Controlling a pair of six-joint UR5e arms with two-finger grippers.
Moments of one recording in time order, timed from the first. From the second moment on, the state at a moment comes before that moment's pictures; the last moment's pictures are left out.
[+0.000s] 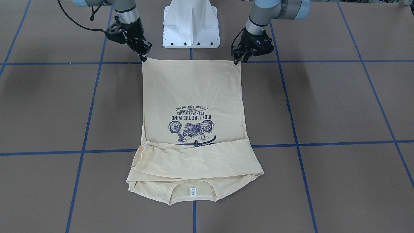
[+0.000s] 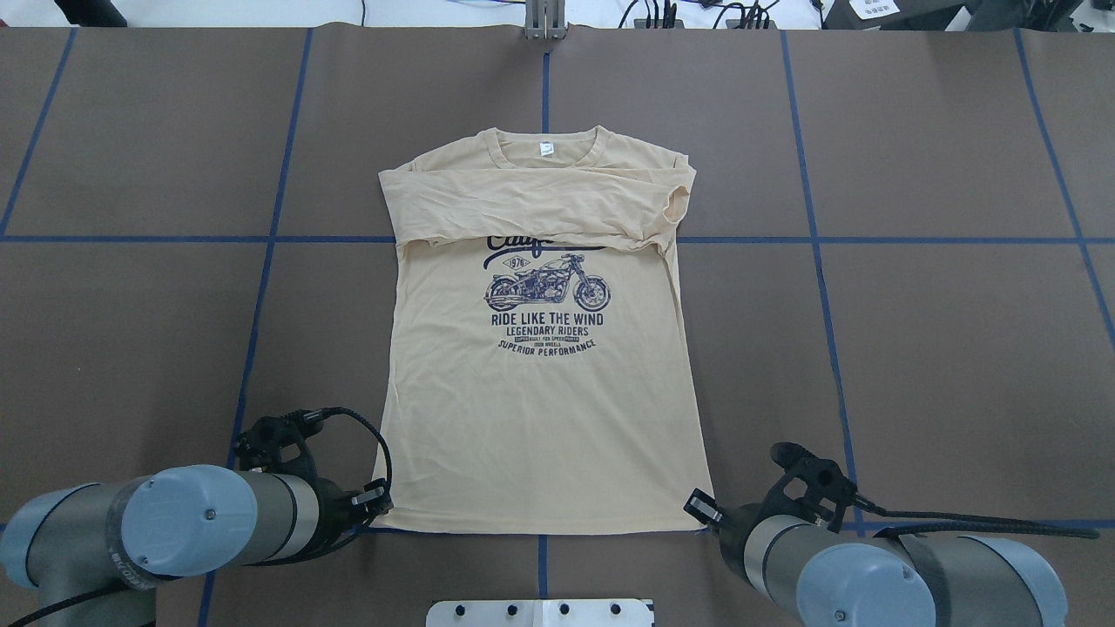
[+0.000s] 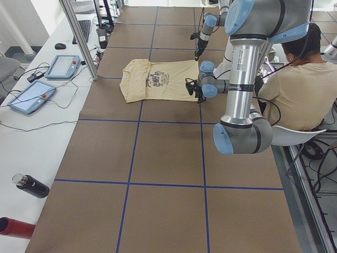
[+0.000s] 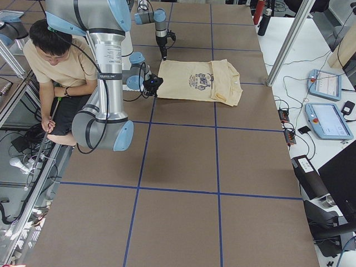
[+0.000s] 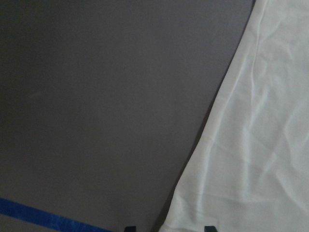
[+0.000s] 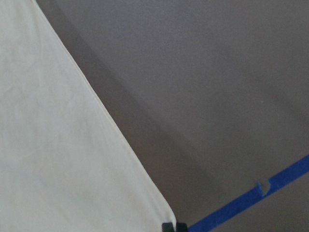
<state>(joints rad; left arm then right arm) -0.19 -1.71 -2.01 -1.93 -1.65 -1.82 0.06 -1.48 2.11 -1.33 1.38 2.12</state>
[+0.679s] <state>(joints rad) -0.18 -1.71 -2.01 -1.93 -1.65 -1.82 0.06 -1.48 2.11 -1.33 1.38 2.12</state>
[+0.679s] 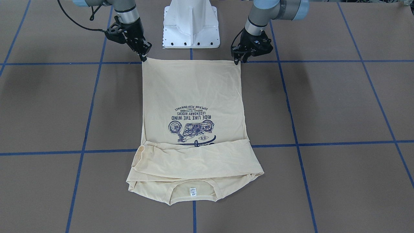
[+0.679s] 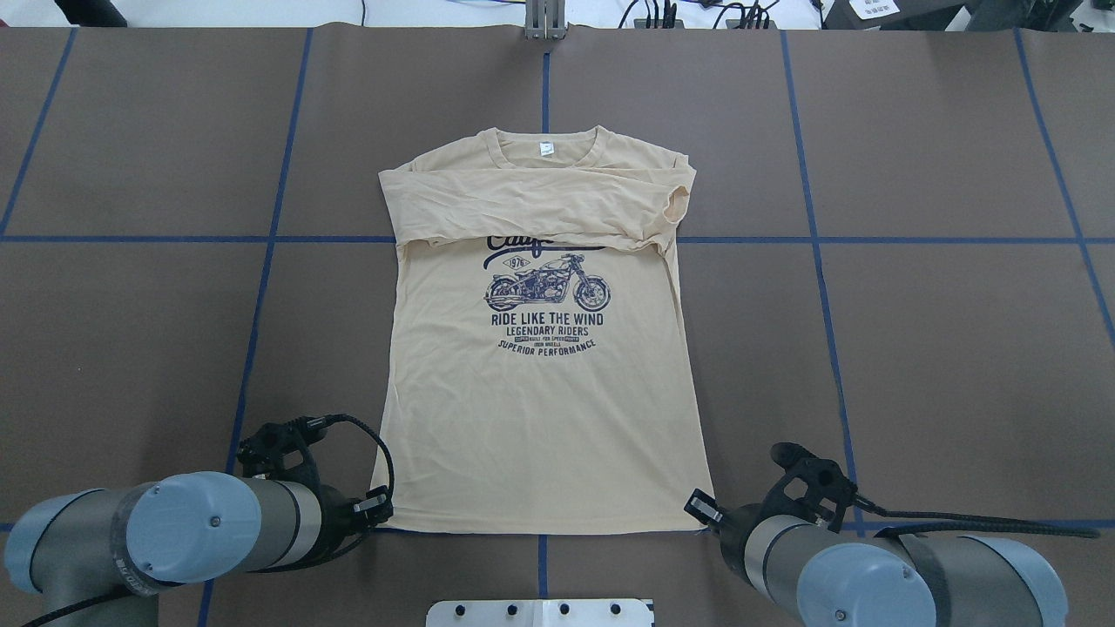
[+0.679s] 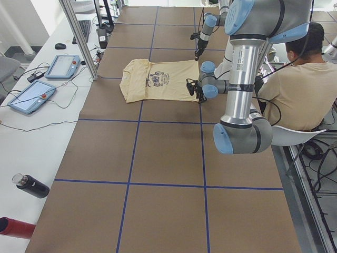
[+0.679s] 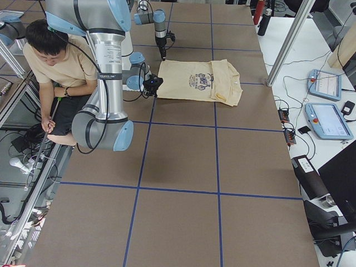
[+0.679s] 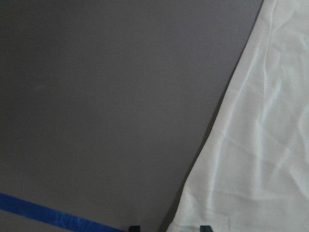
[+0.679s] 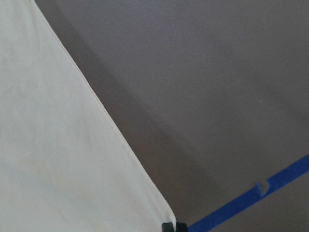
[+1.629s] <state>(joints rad) -0.17 -1.71 -2.01 -1.93 -1.65 -1.82 0.06 -1.48 2.12 -1.33 1.38 2.12</state>
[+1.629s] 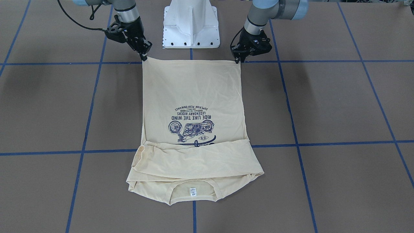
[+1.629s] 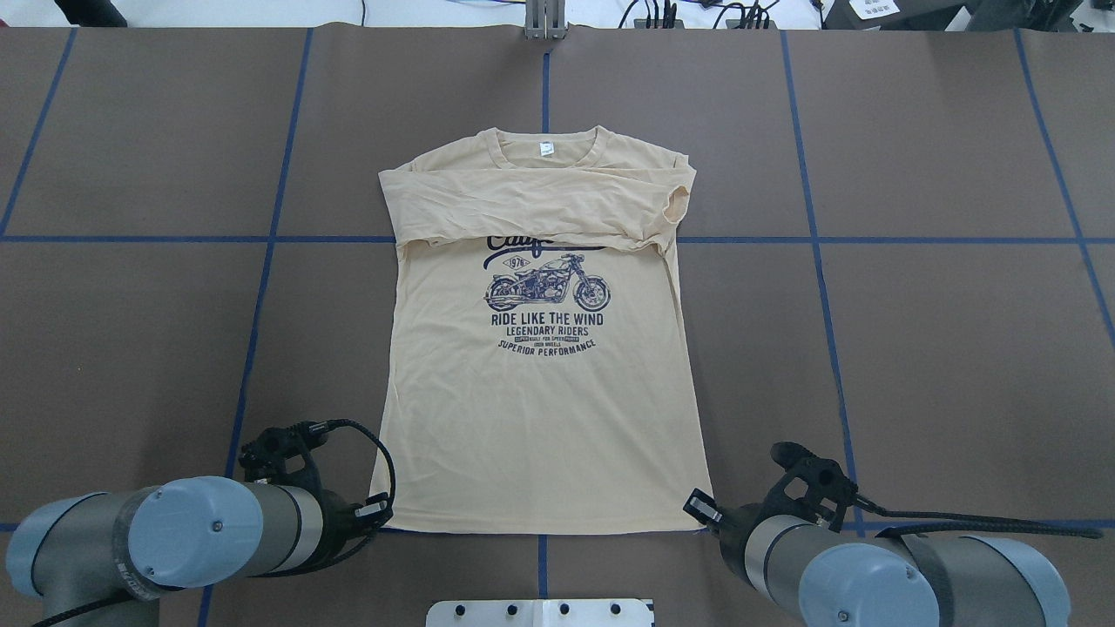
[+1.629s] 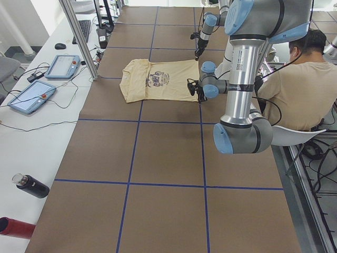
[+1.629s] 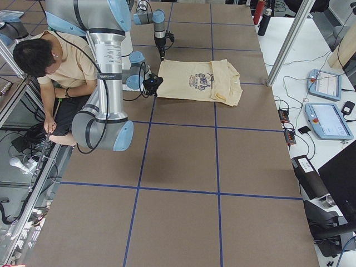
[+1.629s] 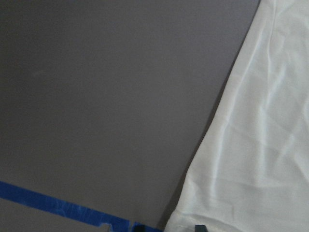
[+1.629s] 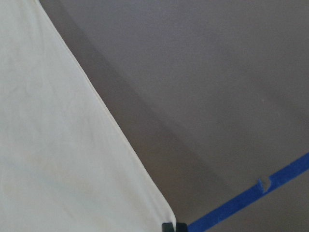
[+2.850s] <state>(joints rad) -0.22 -1.71 -2.38 -1.71 -1.78 -1.83 0.10 -1.60 2.36 -1.33 1.45 2.12</state>
